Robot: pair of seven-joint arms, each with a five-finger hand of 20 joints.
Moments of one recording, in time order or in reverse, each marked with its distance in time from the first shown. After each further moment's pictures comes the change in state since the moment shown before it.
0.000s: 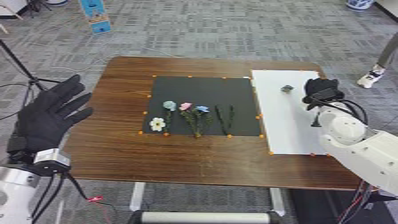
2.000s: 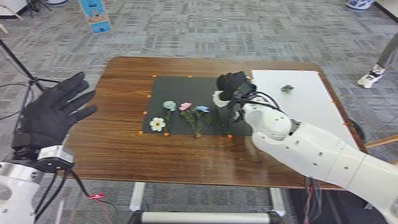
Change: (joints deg) left arm -2.0 0.8 1.3 0.8 0.0 -0.5 -0.5; right arm 7.0 -18.7 -9.1 -4.9 2.6 2.9 -10.3
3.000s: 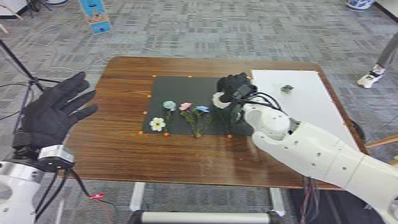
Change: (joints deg) left arm -0.3 0.1 0.1 0.1 0.0 0.0 -0.1; right arm -0.7 -0.5 1.5 0.8 -2.6 -4.8 1.7
